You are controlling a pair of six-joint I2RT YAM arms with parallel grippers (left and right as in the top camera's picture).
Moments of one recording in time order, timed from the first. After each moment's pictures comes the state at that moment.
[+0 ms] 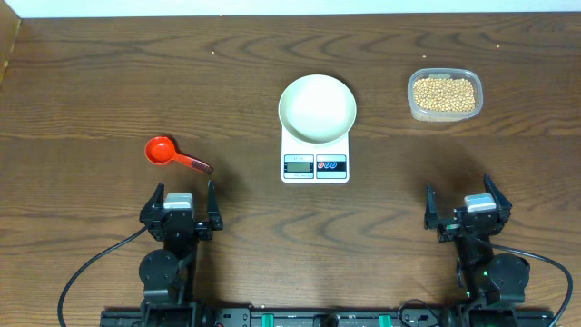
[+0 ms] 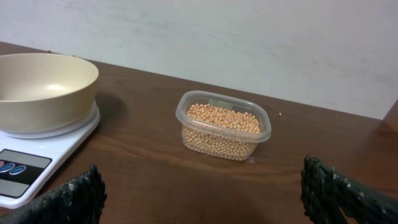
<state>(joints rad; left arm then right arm) 0.01 0.03 0.01 -0.11 -0.01 0.07 -0.01 0.01 0.01 -0.06 -0.11 -0.18</state>
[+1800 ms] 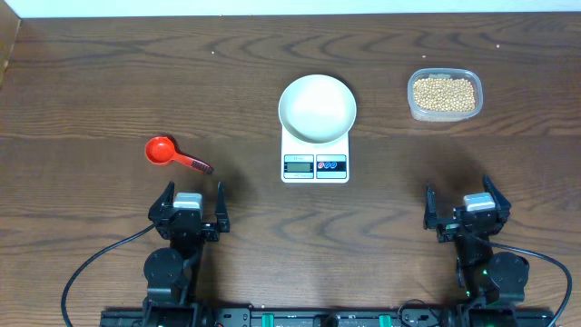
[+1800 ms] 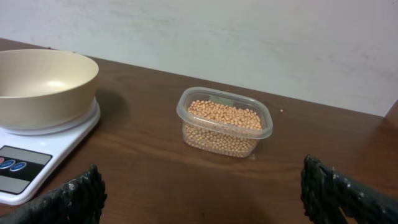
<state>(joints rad) -0.06 0.05 0.02 -0.11 -0.01 0.07 -0.01 0.03 0.01 -0.06 -0.11 -0.18</state>
